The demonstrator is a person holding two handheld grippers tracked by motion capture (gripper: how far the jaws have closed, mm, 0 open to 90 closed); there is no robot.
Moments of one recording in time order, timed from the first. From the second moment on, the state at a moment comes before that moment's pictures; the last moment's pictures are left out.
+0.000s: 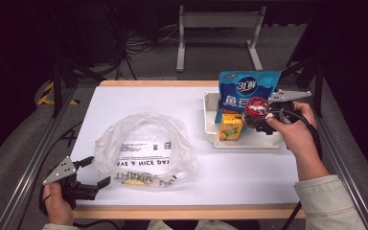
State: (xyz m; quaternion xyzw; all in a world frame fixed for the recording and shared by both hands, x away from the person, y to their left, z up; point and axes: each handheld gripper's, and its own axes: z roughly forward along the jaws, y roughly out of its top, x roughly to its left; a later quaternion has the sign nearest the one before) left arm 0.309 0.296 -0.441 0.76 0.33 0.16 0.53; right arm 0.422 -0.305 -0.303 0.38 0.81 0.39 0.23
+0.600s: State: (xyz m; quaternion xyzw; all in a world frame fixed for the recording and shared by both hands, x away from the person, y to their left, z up) left arm 0.309 0.296 -0.441 0.76 0.33 0.16 0.53; right arm 0.432 -0.329 -0.338 0.40 0.80 0.37 0.24
